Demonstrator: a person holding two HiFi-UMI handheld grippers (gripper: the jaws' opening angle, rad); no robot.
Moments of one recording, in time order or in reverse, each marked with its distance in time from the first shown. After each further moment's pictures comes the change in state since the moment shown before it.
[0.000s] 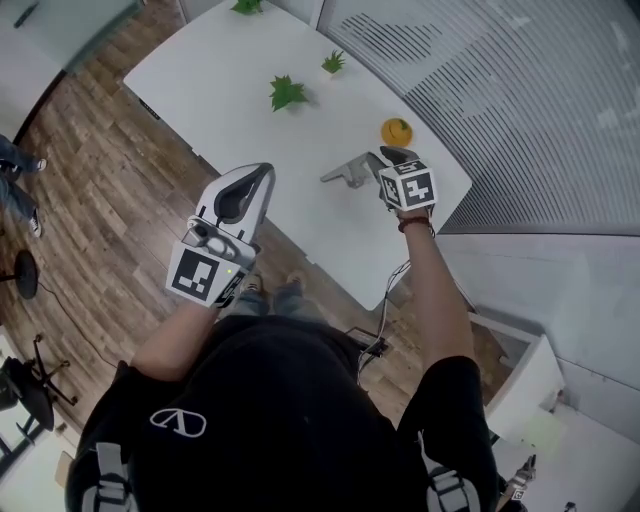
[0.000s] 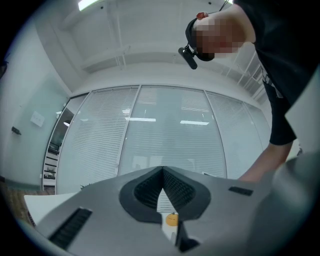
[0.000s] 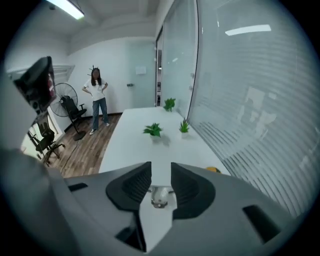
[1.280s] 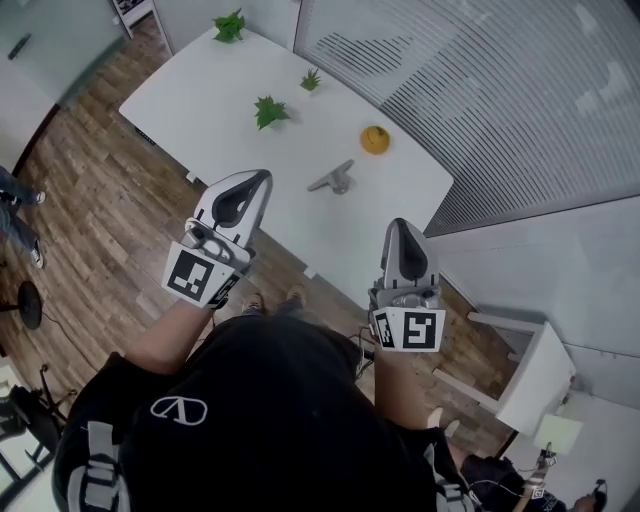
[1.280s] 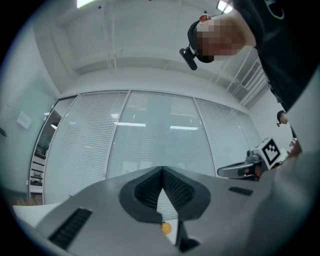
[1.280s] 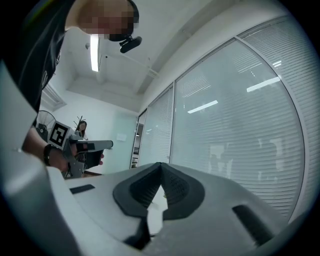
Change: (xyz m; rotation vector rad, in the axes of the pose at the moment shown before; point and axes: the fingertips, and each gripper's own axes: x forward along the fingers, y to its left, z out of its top) left arm 0.001 -0.035 0.044 0.021 -0.055 -0.120; right arm -0.297 0.111 0.050 0.080 -0.847 -0.389
